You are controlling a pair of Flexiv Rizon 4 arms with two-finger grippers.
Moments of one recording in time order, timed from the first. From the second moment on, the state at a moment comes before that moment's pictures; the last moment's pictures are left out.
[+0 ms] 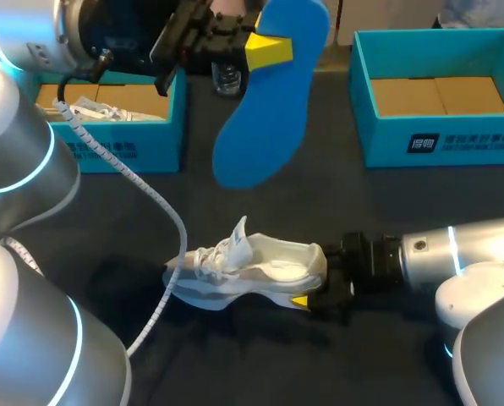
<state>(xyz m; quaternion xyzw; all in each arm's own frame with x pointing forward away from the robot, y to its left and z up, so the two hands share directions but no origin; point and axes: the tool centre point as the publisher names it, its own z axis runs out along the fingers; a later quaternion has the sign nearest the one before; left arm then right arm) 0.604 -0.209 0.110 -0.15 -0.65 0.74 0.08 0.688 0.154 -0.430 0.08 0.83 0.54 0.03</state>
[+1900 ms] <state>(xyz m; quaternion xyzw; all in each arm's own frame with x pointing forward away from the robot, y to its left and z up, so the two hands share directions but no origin) 0.602 -0.208 0.110 -0.15 -0.65 0.74 0.08 0.668 0.117 -0.328 0.12 0.97 0.21 0.03</state>
